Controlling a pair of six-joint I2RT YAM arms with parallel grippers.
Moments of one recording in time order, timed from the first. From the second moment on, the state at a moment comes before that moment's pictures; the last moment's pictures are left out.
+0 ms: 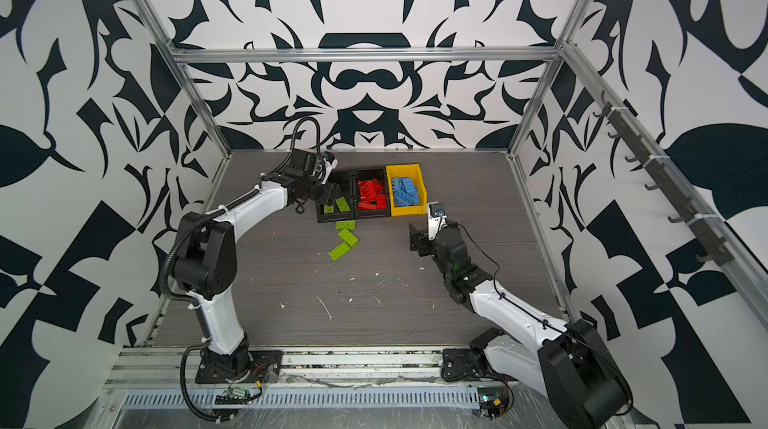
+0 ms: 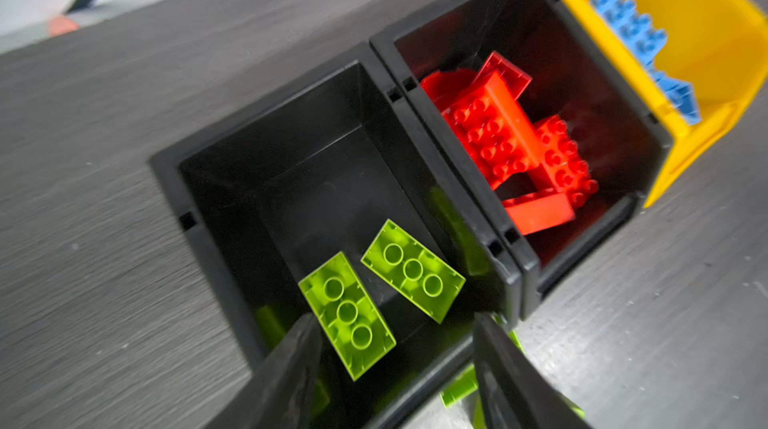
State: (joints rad) left arm -0.38 1.84 1.42 -0.42 0.18 0.05; right arm 0.49 1.08 0.40 0.33 0.21 0.13
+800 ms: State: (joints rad) left arm -0.59 1.52 1.03 -0.52 0.16 -0.01; right arm 0.49 1.10 0.41 0.32 0.20 0.14
